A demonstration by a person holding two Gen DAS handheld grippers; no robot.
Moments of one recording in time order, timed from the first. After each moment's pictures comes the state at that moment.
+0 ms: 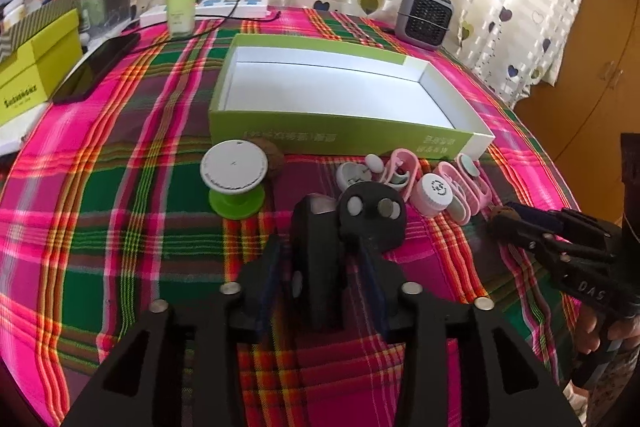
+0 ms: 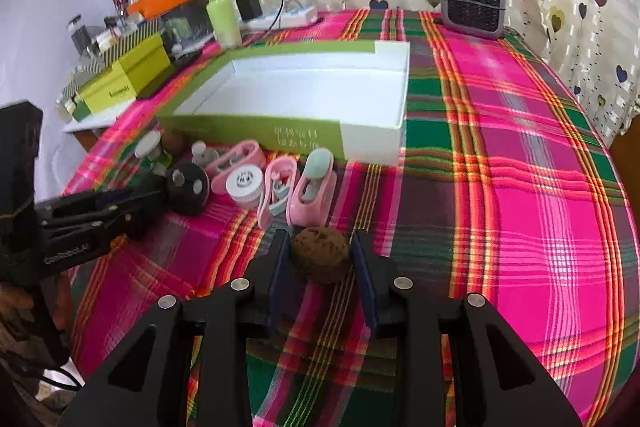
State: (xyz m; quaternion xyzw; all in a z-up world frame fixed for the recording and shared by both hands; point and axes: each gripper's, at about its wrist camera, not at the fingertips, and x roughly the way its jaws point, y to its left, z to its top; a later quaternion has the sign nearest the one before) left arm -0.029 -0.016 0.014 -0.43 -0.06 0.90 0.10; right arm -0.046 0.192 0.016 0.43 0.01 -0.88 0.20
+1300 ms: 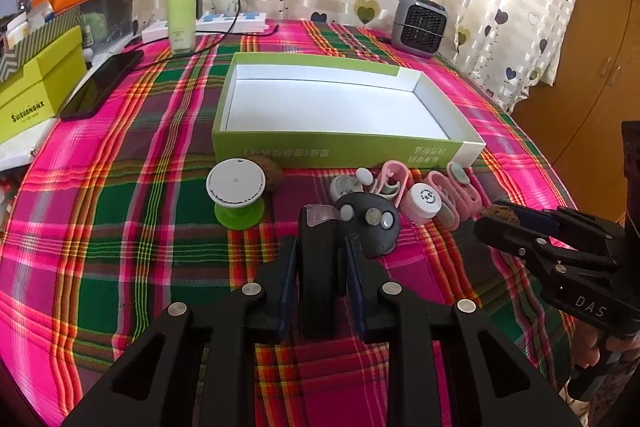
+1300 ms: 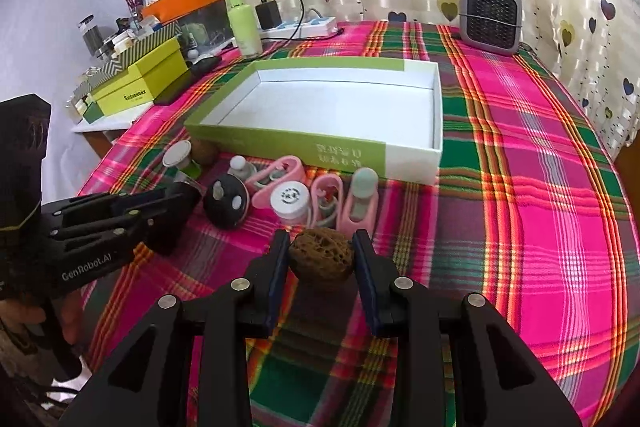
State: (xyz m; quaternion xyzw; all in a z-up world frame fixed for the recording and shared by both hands) left arm -0.022 -0.017 0.026 -0.42 -0.05 0.90 0.09; right arm -0.036 0.168 0.033 0.41 0.01 -0.88 0.22
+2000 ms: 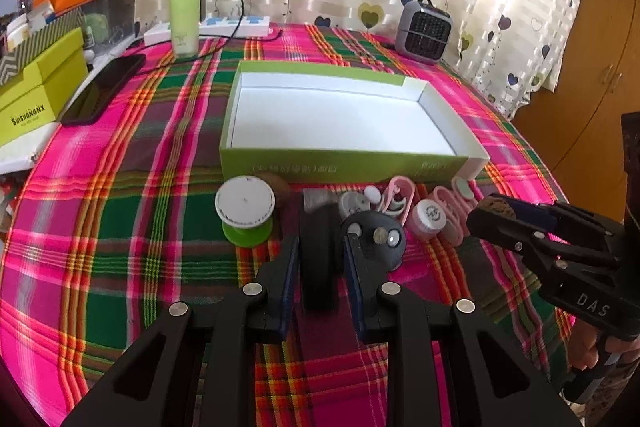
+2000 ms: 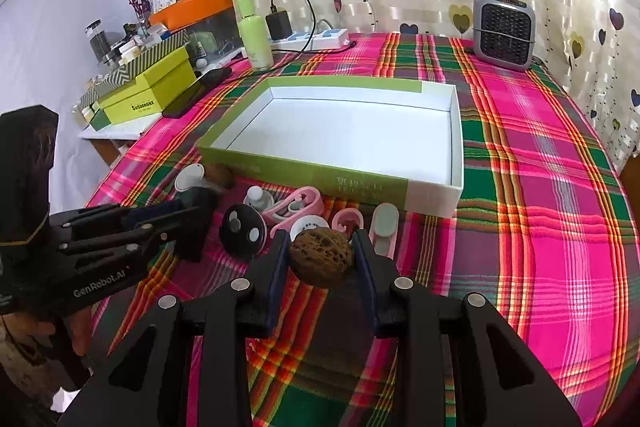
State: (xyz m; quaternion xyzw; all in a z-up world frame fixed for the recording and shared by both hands) left arm -0.031 -0.022 0.031 -0.42 -0.06 0.90 0.09; right arm -0.046 0.155 0.043 0.40 0.00 -0.89 0.23
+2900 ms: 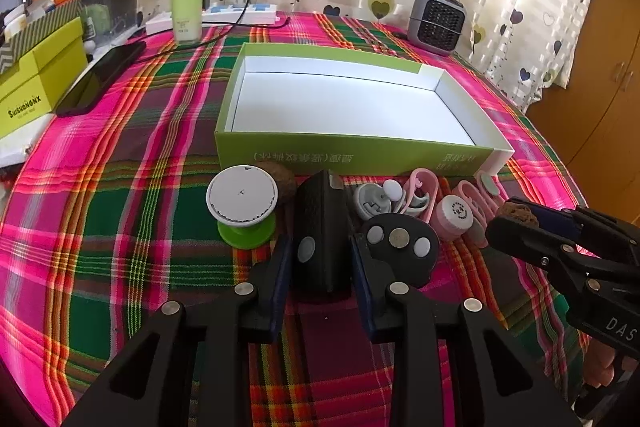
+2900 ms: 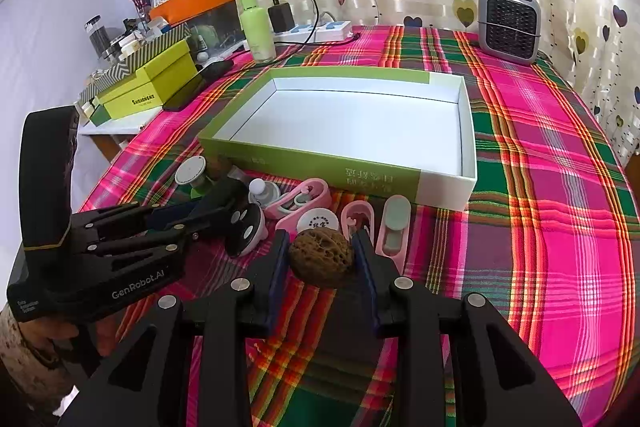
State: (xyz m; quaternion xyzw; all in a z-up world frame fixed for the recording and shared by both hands) left arm -0.044 -0.020 0.014 -0.43 -0.06 0.90 0.07; right arm -0.046 0.150 0.038 0.41 0.00 -0.88 0.23
